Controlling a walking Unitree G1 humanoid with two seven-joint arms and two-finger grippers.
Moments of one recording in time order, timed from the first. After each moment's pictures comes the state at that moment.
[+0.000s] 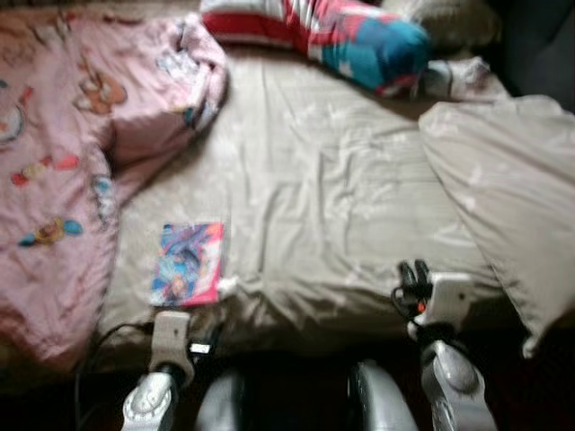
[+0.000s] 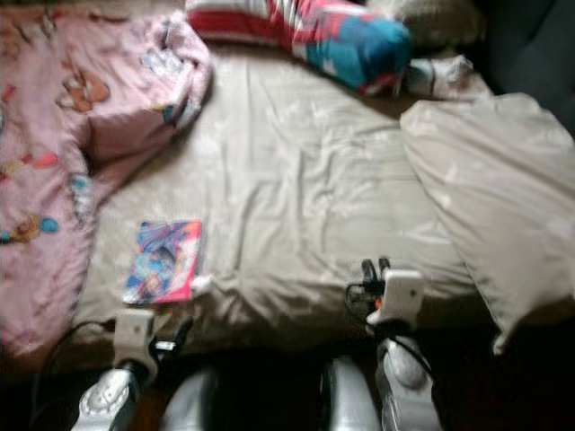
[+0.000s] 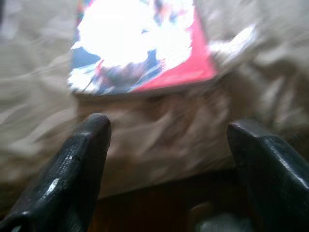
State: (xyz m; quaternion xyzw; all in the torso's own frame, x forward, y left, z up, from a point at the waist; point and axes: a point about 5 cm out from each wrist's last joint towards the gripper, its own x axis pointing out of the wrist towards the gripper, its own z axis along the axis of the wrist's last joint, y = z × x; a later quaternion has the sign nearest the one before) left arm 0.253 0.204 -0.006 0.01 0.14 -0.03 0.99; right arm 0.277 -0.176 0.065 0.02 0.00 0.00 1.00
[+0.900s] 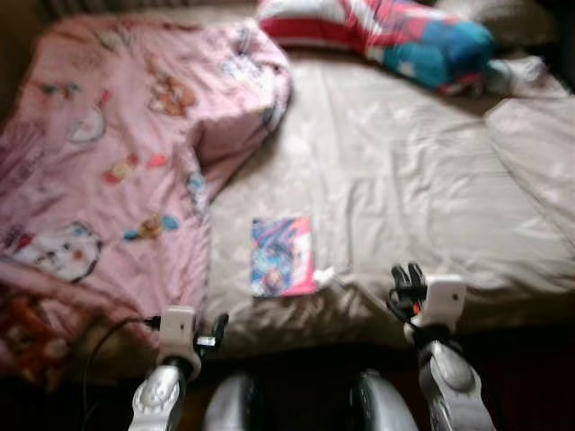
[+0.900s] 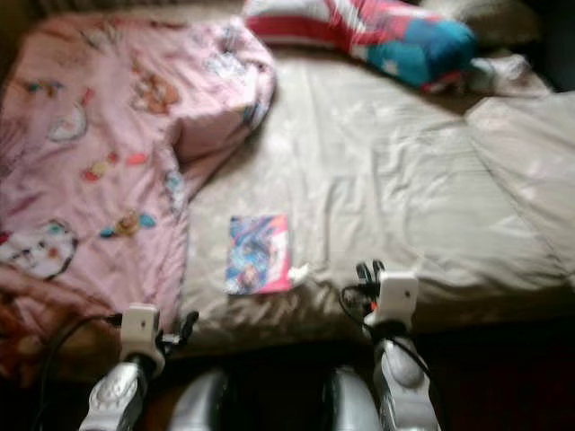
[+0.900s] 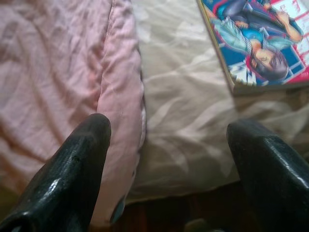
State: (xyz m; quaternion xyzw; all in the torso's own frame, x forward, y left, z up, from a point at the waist) left arm 0.258 0.191 -0.005 0.01 0.11 -0.04 0.99; right arm 0.274 -0.175 0.054 0.02 0.02 0.01 1.00
